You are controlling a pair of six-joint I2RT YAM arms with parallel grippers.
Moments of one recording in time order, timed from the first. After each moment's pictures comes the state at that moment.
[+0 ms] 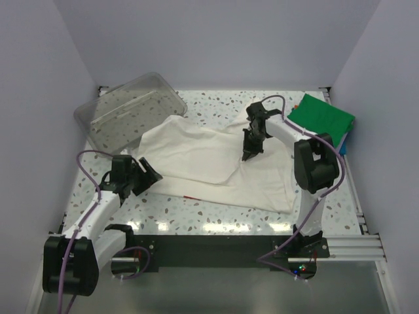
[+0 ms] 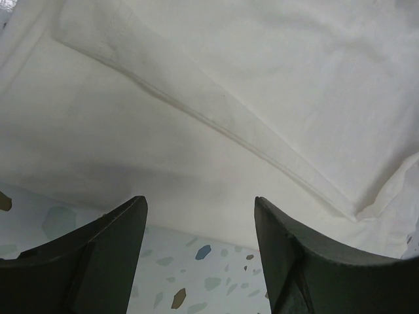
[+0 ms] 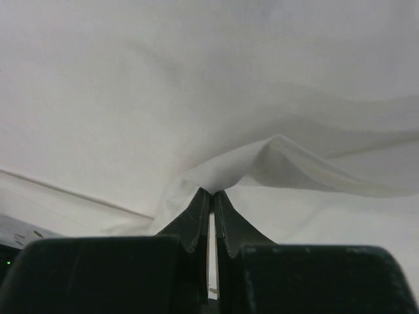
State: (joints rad) left arm -0.07 0.97 0.41 -0.30 0.17 -0.72; right arm 0.34 1.95 1.46 -0.86 -0.15 0.47
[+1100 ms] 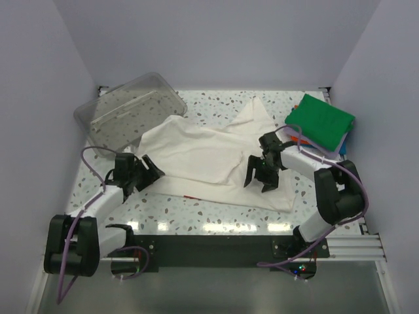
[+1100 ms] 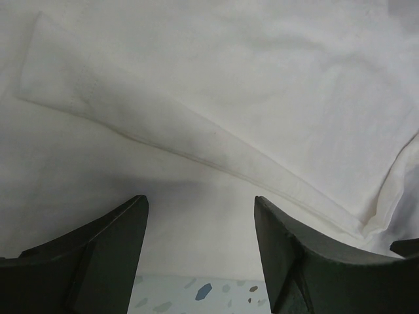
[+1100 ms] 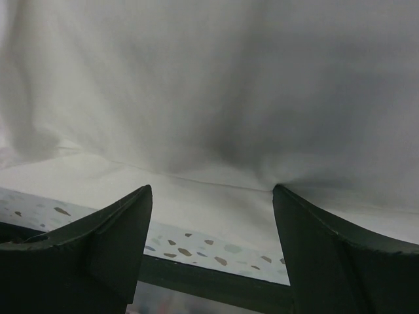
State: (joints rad) left arm -0.07 1.15 0.40 -0.08 0.20 -0.68; right arm 0.35 1.60 0.93 -0.70 -0.20 0.58
